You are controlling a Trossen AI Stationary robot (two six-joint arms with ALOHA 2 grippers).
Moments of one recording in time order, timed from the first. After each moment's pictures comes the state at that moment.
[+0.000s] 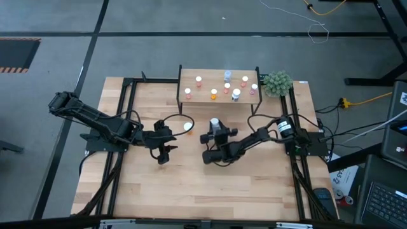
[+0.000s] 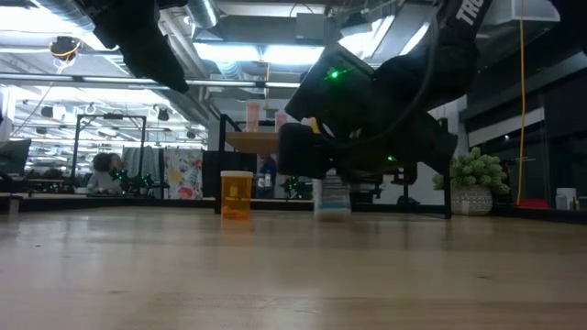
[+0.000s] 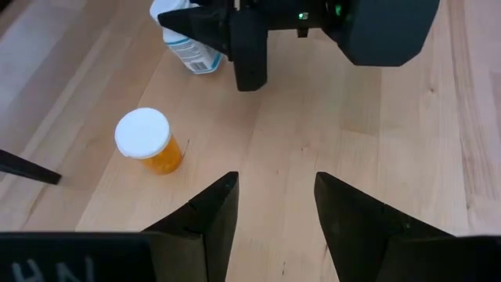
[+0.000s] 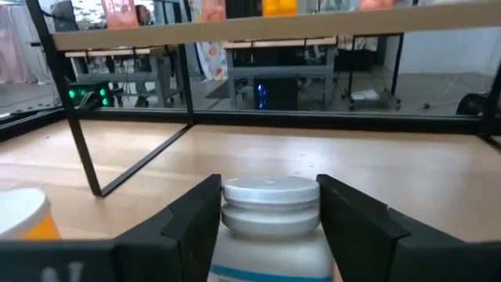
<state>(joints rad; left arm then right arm) -0.33 1.11 0.77 -0.37 -0.41 -0.43 0.23 2.21 1.15 0.05 1.48 1.12</state>
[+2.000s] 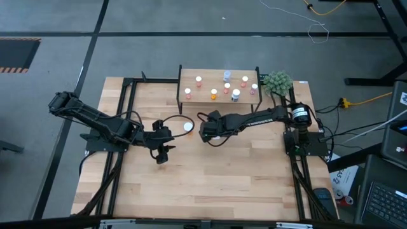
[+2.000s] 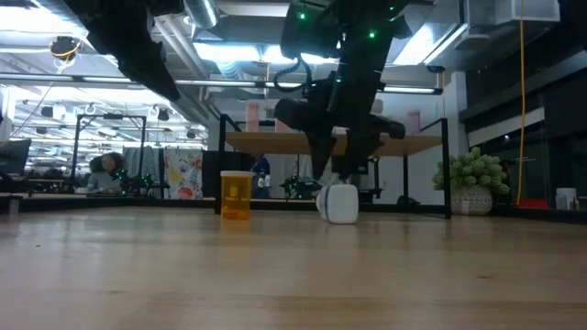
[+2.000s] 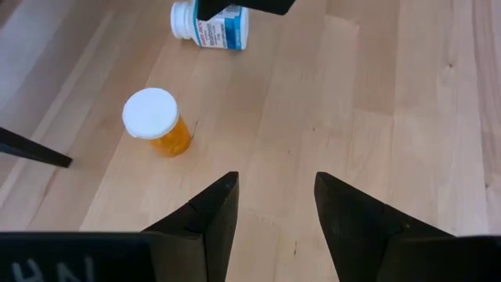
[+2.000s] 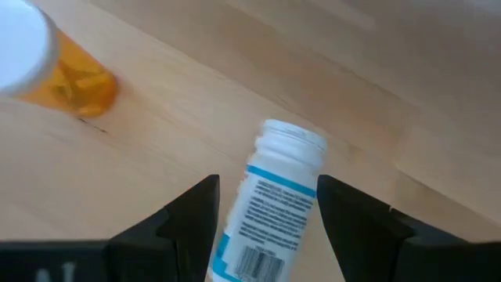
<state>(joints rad) -0.33 1.11 0.77 -0.44 -0.40 -0.43 0.03 1.98 1.45 -0.78 0.42 1.06</state>
